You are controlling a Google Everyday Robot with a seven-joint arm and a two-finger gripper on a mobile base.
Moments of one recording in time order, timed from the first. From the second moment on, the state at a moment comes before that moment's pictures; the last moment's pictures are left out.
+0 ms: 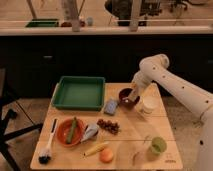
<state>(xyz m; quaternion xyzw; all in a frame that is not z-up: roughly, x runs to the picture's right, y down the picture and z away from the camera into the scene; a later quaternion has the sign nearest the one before) 0.197 -0.011 0.854 -0.15 -0.12 -0.30 0.93</state>
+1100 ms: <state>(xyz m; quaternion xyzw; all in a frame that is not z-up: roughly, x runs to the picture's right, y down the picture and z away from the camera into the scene) 0.146 -0.009 0.806 -0.12 -0.21 -0.30 0.92</state>
